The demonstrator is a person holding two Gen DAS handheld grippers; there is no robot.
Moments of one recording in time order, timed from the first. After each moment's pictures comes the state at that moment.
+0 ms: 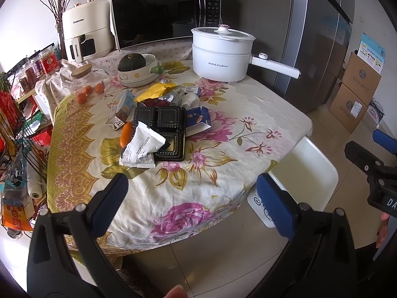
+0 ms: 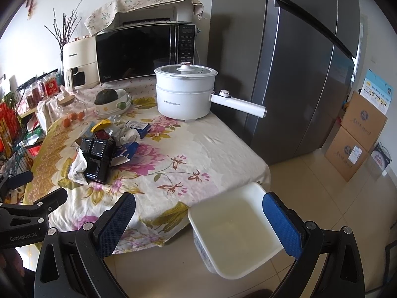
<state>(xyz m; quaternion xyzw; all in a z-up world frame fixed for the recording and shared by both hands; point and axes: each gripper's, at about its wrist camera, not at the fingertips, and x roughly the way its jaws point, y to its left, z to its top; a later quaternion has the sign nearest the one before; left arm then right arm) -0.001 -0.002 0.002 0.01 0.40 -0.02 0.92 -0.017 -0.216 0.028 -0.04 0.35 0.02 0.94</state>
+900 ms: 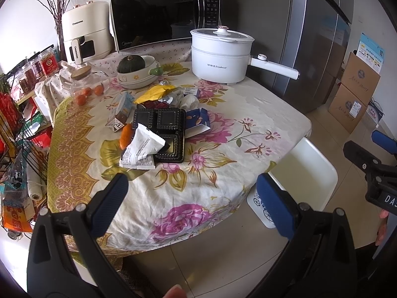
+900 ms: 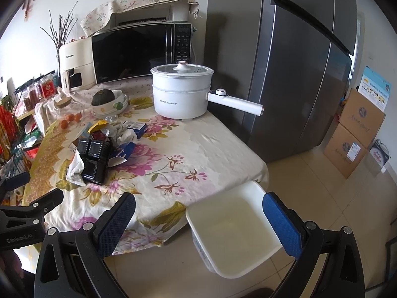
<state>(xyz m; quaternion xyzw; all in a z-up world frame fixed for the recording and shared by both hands) -0.002 -0.004 0.004 0.01 0.40 -0.03 0.92 -0.017 -0.220 0.028 -0.03 0.35 0.01 0.94</state>
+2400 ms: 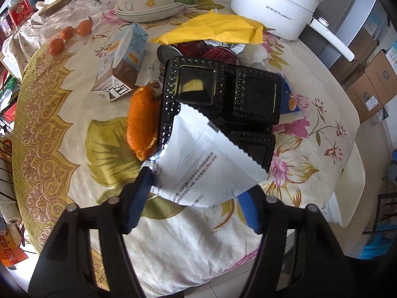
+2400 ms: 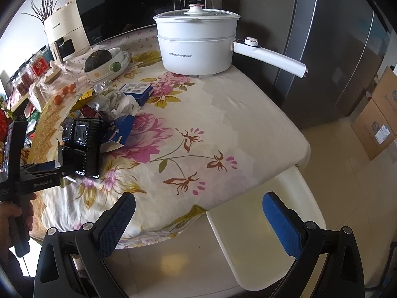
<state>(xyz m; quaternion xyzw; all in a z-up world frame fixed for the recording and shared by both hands) 0.141 0.093 -0.101 -0.03 0.56 -0.04 0.83 0.103 -0.196 -0.032 -0.01 0.50 0.05 0.87</state>
